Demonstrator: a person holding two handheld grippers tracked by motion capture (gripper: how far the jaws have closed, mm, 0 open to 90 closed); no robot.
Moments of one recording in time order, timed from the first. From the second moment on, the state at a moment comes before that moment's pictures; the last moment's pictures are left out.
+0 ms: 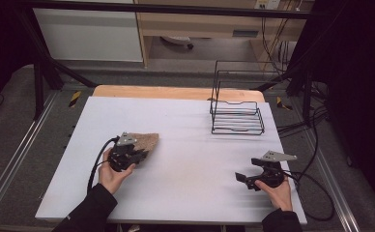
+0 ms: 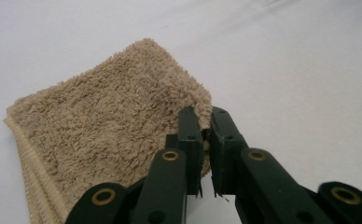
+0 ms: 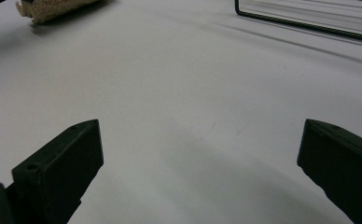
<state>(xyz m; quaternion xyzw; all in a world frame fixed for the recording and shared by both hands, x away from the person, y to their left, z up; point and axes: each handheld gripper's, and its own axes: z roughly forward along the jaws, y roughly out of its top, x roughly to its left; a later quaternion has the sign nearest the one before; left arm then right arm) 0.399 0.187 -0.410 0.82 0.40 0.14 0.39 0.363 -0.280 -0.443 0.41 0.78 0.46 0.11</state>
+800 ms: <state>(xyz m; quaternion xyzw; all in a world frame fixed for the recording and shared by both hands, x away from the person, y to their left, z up) 0.363 0.087 -0.432 0.85 0.34 0.10 0.39 0.364 -0.280 -0.443 0.41 0.78 0.46 0.11</state>
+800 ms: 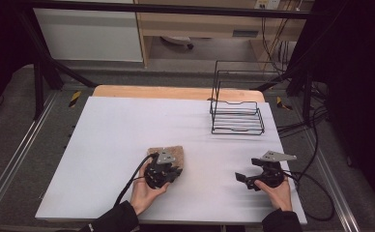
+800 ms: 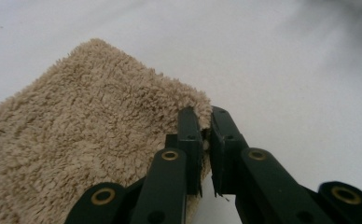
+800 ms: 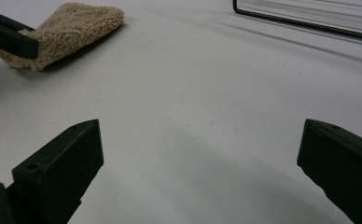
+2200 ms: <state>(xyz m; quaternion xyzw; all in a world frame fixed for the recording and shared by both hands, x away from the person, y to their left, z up) 0.387 0.230 -0.425 0.81 0.41 0.13 0.41 0.403 -0.169 -0.423 0.41 0.79 0.44 0.12</state>
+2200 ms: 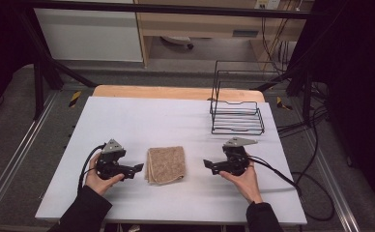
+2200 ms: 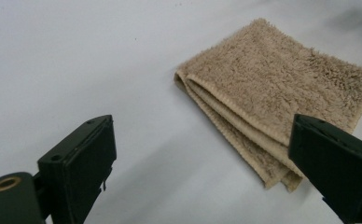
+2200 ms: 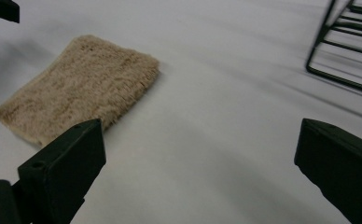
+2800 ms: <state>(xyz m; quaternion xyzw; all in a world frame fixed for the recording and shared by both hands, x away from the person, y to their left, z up) 0.389 0.236 -0.429 0.80 0.42 0.13 0.41 0.450 -0.083 -0.433 0.41 0.81 0.41 0.09</state>
